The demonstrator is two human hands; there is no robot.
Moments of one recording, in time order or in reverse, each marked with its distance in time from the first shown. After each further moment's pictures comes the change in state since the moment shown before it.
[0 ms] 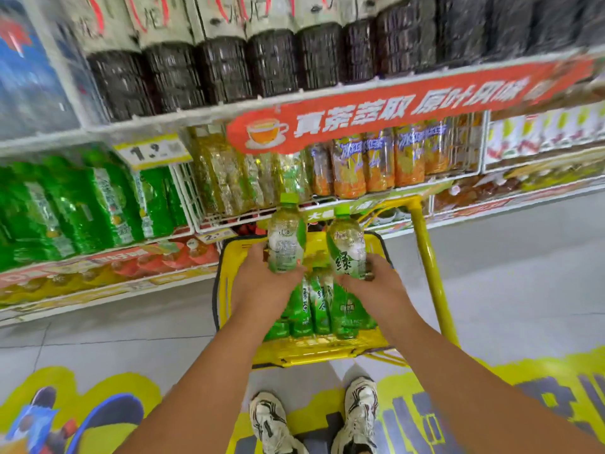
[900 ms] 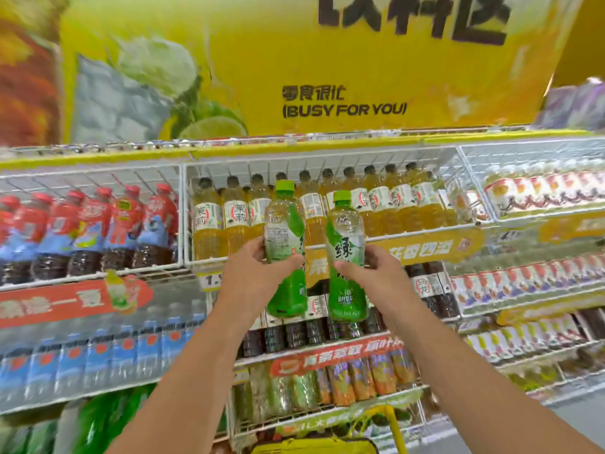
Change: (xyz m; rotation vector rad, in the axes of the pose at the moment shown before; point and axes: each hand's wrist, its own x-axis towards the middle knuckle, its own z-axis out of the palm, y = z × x) left_hand -0.201 0.370 -0.304 -0.390 0.149 0.666; right_hand -0.229 -0.449 -0.164 0.205 0.025 -0.679
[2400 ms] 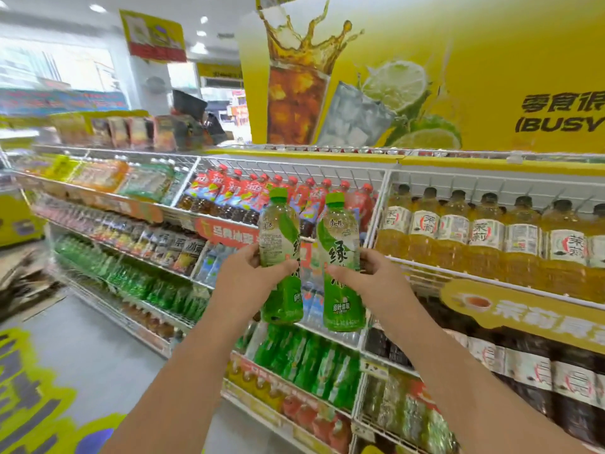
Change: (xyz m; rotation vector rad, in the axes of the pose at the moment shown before) left_hand -0.155 0.019 -0.193 0.133 0.646 -0.125; right_hand -0.061 -0.068 0.202 0.169 -0.745 -0.128
